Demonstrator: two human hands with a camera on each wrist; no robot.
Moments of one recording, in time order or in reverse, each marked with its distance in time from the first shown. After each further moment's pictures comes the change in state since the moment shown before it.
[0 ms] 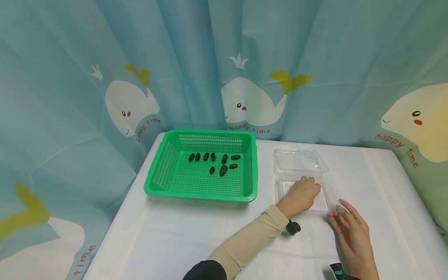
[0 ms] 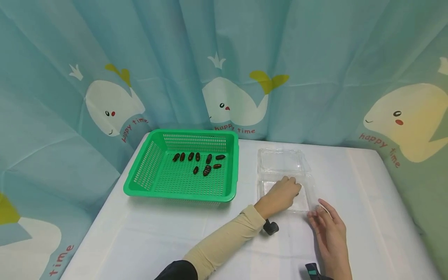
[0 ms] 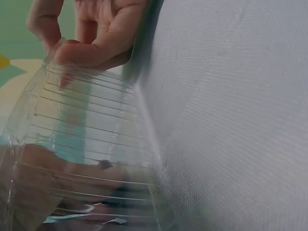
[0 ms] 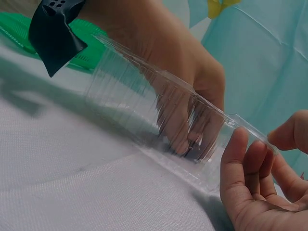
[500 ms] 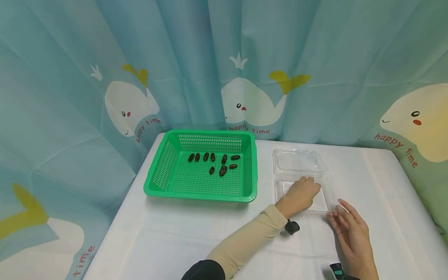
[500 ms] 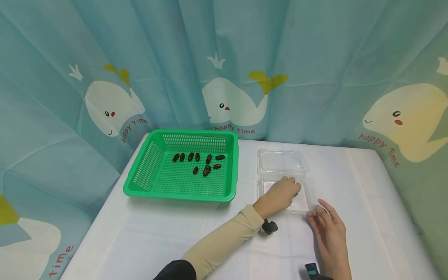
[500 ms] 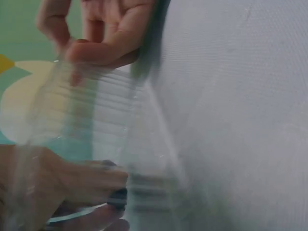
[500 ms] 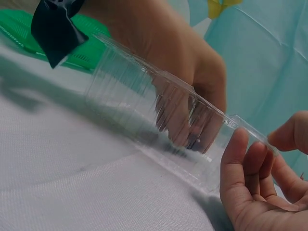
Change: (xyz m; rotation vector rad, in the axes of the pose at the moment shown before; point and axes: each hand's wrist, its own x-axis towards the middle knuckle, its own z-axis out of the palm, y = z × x) left_hand -0.003 -0.005 -0.006 -0.051 0.011 0.014; right_hand -0.001 0.000 0.001 -0.021 0.014 -0.002
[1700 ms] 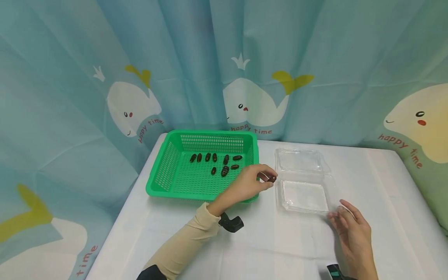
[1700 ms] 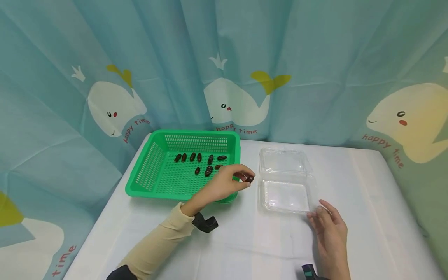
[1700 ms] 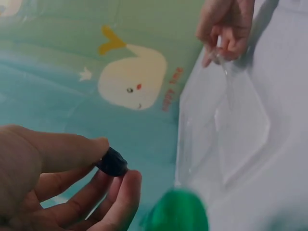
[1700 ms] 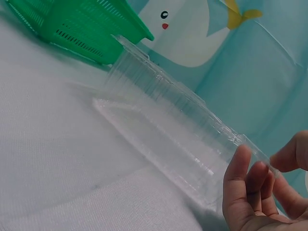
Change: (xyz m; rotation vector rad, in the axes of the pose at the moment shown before) left_hand -0.116 -0.114 -0.095 -0.985 0.087 -0.203; right_hand 0.000 -0.003 0.023 -0.130 0.261 0.028
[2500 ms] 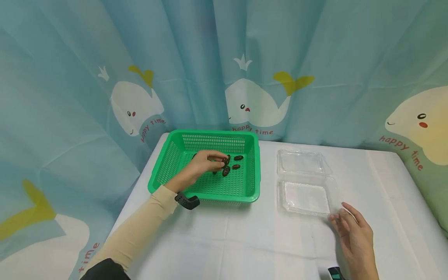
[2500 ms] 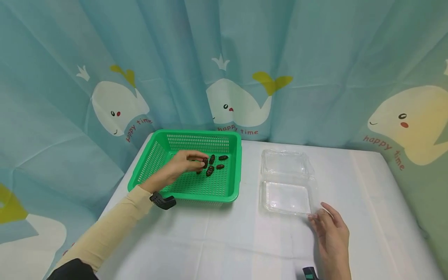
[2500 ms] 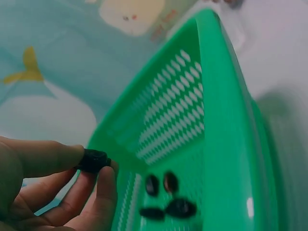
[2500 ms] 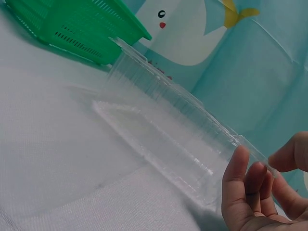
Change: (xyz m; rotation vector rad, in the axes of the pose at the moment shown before) left_hand -0.034 -0.066 -0.115 -0.313 0.071 -0.371; right_hand -0.003 -0.003 0.001 -0.020 0.098 0.071
